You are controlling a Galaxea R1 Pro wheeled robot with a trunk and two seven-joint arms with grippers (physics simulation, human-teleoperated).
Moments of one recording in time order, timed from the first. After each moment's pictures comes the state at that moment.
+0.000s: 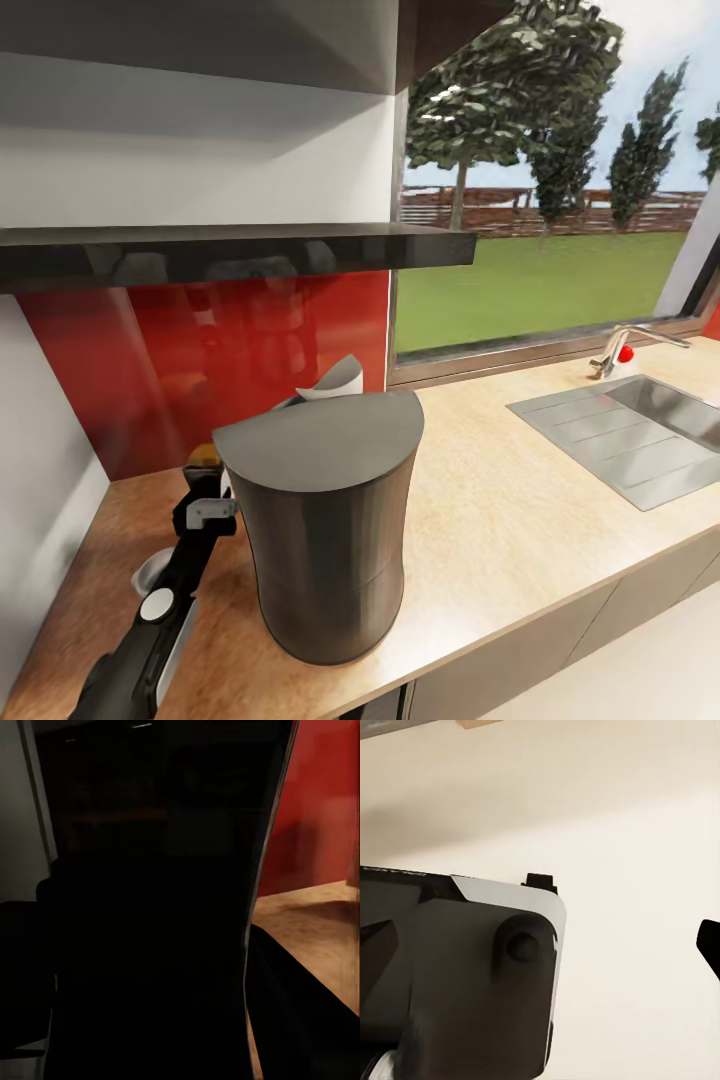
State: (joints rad) left arm -0.38 0.01 0.13 -1.00 -0.10 -0.29 -0.06; right arm -0.27 -0.05 0.33 -0.03 -0.23 -0.03 0.06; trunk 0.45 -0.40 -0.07
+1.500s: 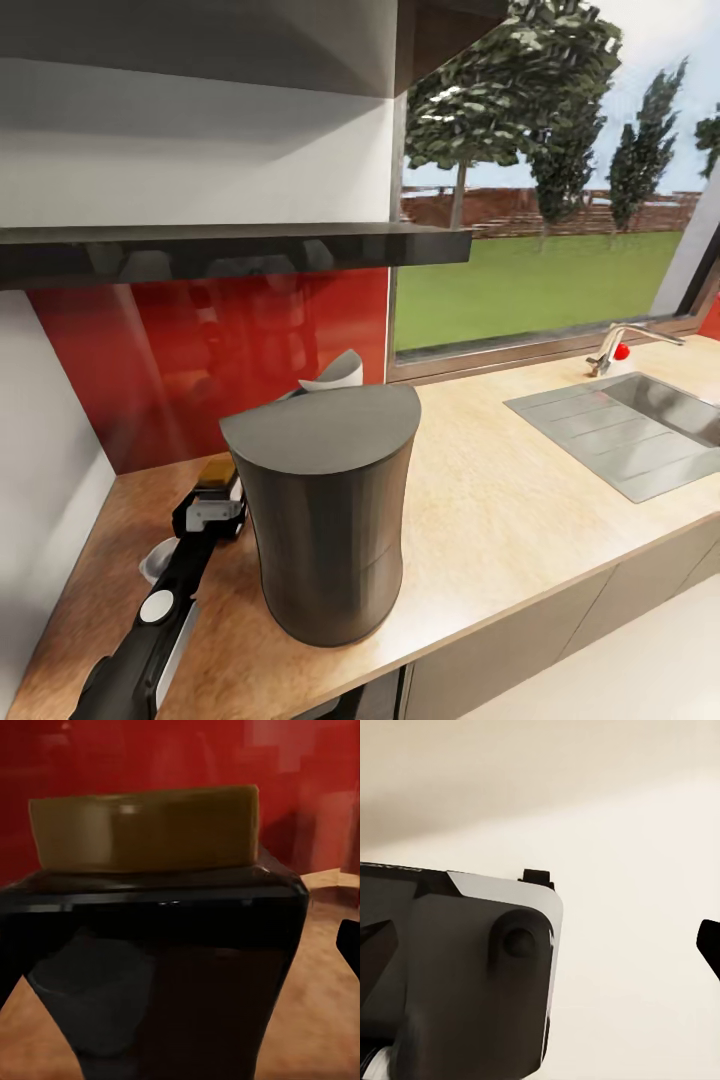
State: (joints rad) left arm -0.38 0.01 0.14 -0.99 -0.10 -0.29 -0.05; right arm -0.26 -0.05 0.33 -0.03 -0.23 -0.03 0.06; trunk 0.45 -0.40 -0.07
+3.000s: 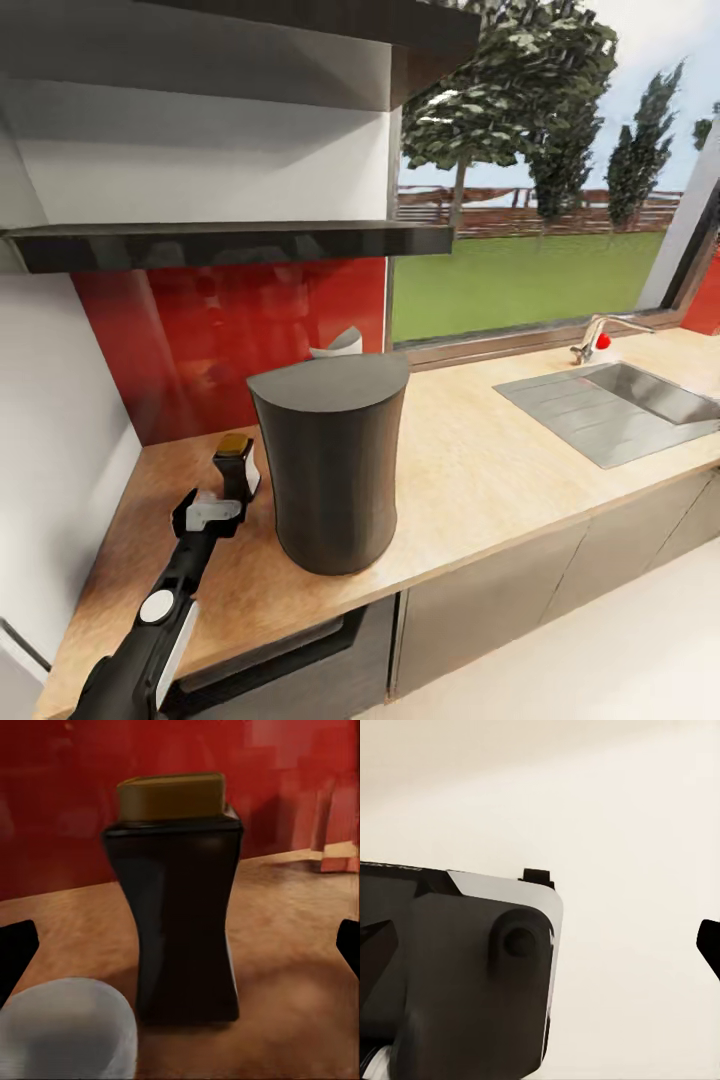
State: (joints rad) left arm -0.38 0.01 0.14 -0.99 -0.10 -0.29 -0.05; right arm -0.26 -0.05 0.33 -0.03 -0.23 -0.03 0.06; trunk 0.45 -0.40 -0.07
